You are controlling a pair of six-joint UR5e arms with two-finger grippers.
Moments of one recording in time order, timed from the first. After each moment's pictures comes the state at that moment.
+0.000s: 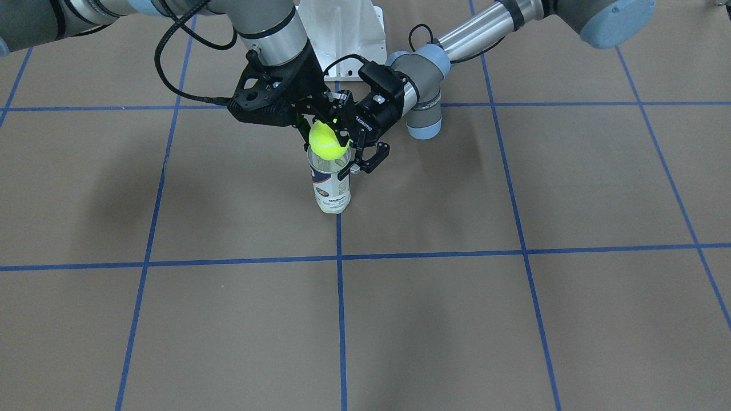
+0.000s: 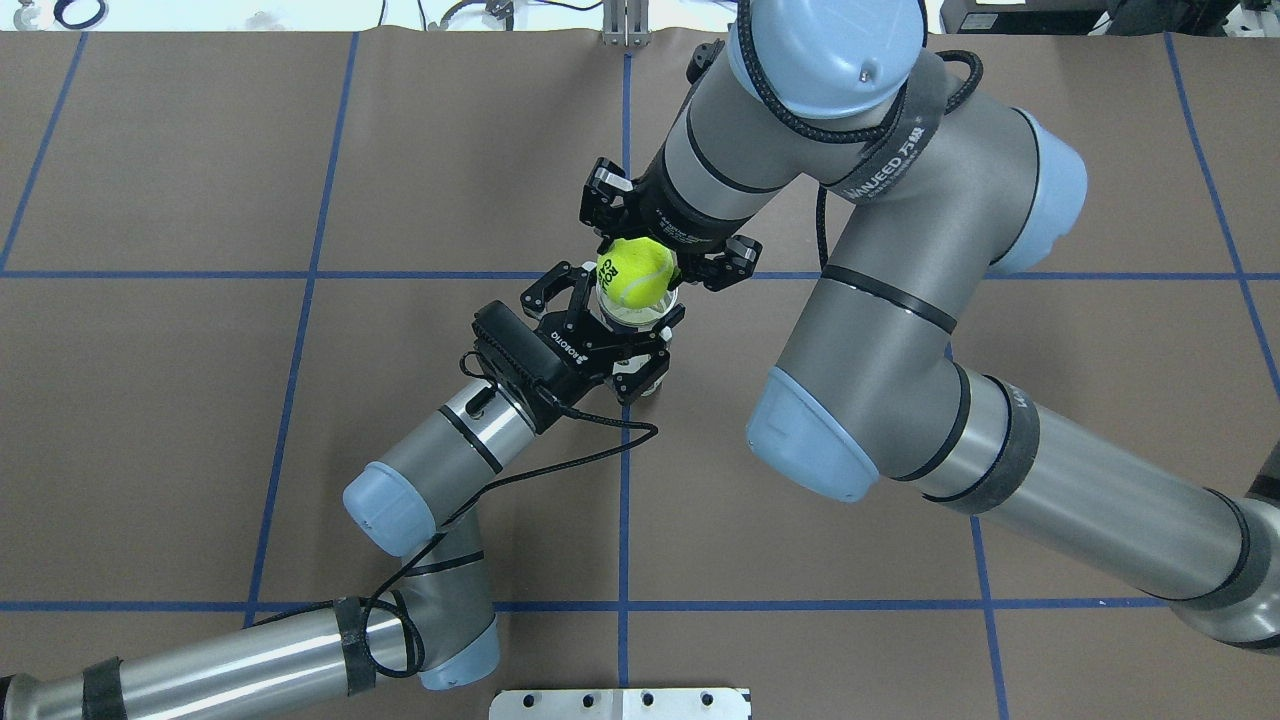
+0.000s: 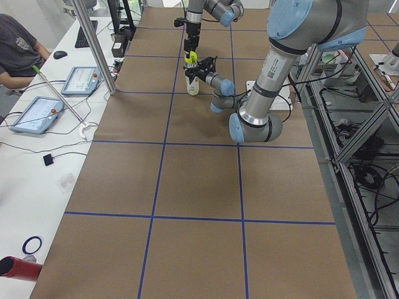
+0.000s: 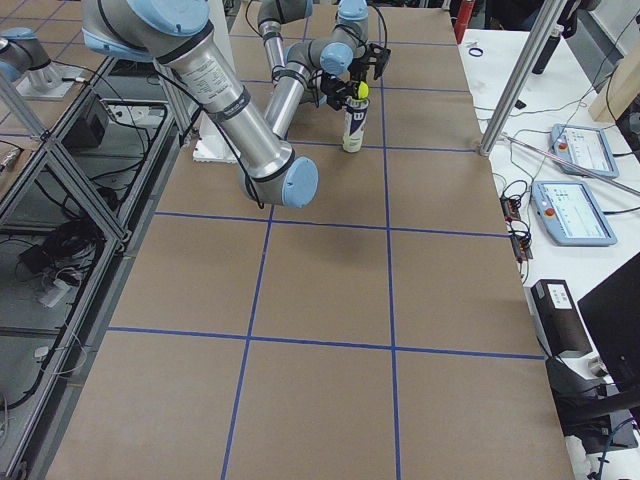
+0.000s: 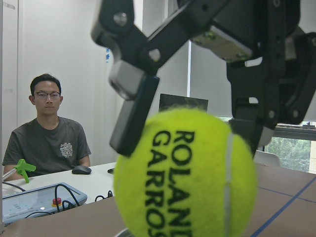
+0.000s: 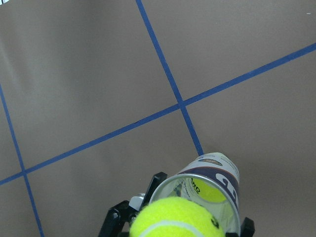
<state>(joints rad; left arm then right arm) -0.31 -2.30 -1.16 -3.43 -1.02 -0.29 0.67 -0.76 1.82 -1.62 2.00 1.60</state>
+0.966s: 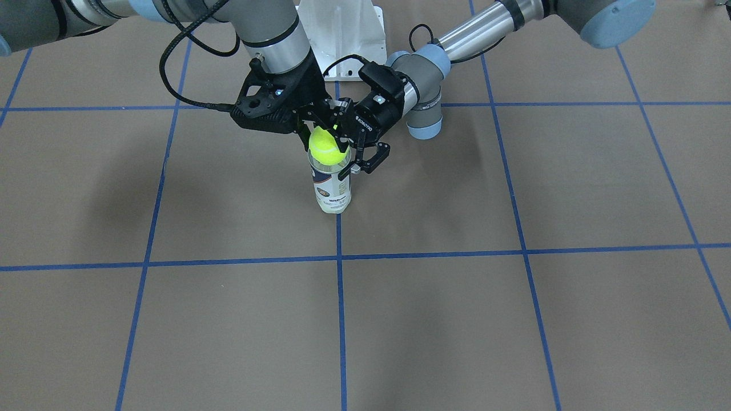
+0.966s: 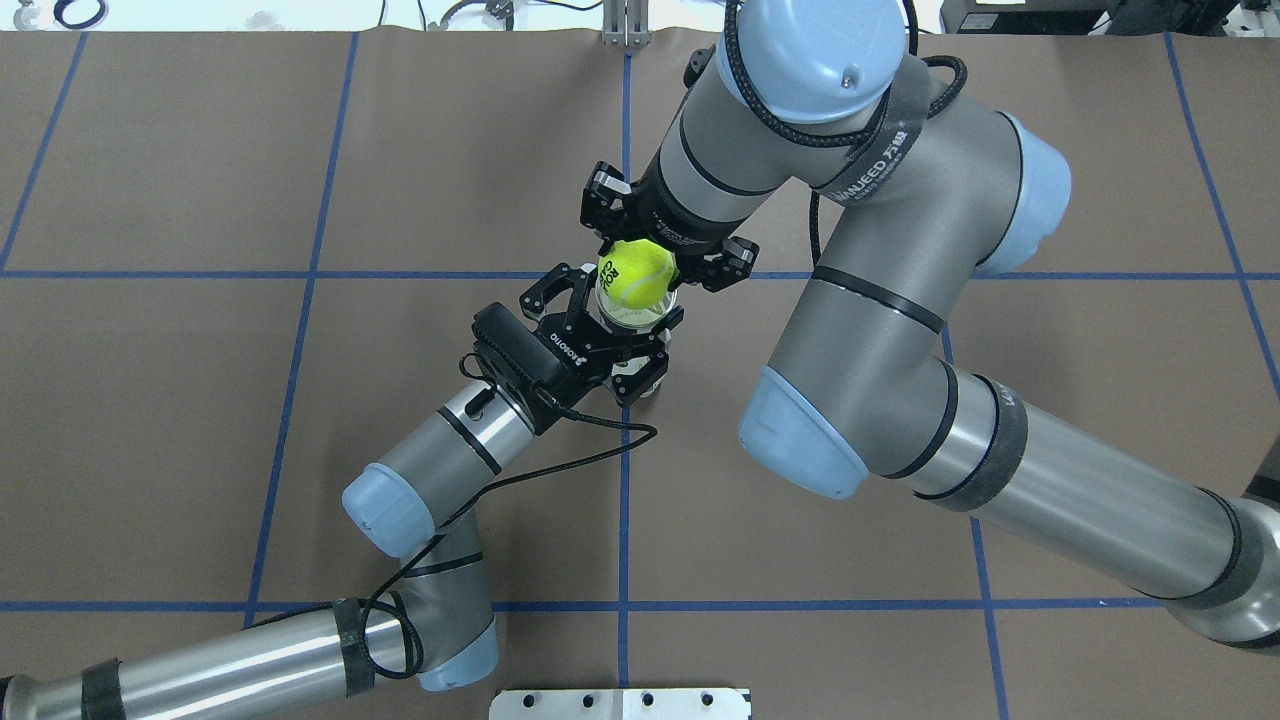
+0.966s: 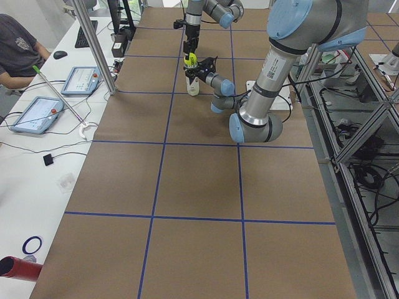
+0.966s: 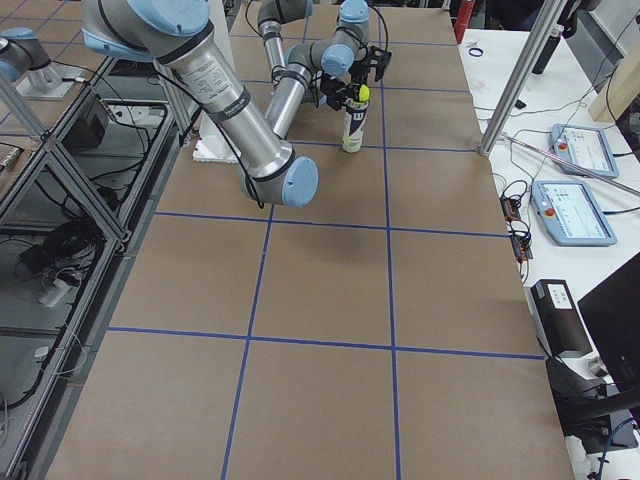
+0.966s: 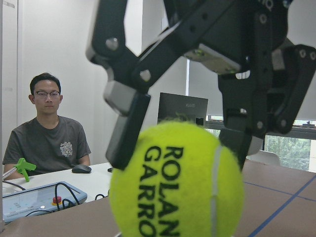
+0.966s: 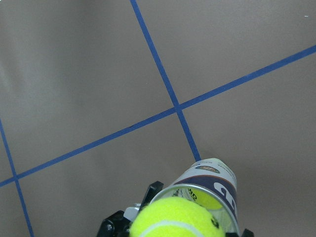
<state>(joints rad) -0.31 -2.29 -1.16 -3.43 -1.02 -0.29 0.66 -0.76 1.80 -1.62 1.99 1.60</state>
